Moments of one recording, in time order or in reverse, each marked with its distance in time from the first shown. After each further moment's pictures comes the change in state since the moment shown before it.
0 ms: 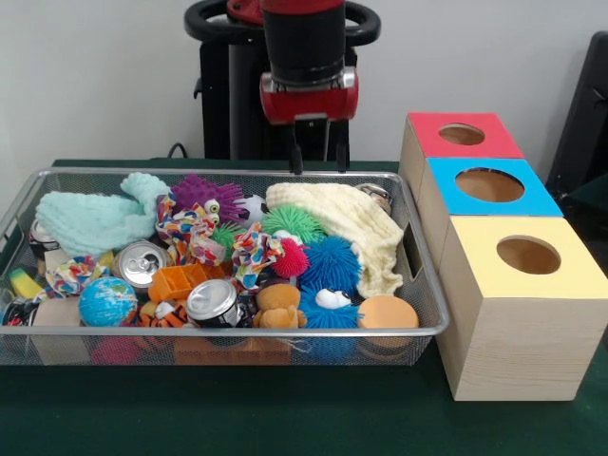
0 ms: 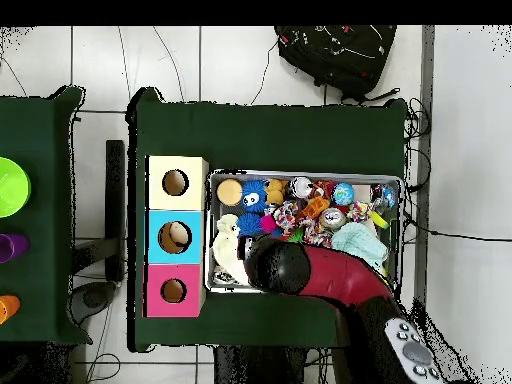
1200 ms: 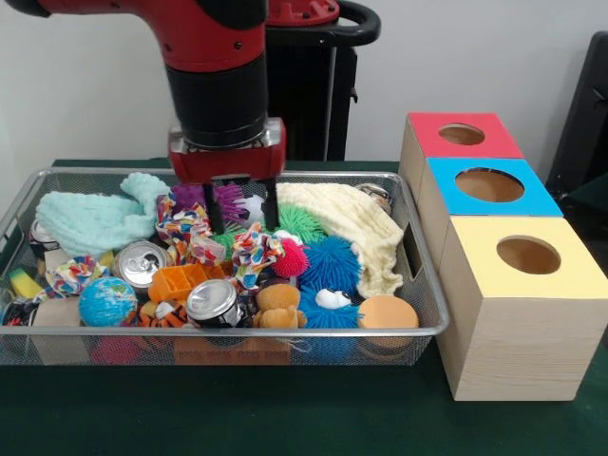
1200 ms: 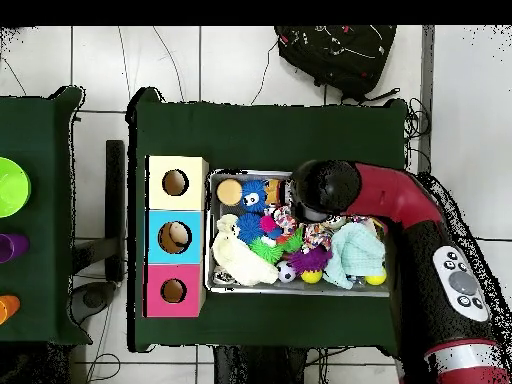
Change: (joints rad) arm -0.112 0.170 0.131 -0.481 -0.204 0.423 -0.008
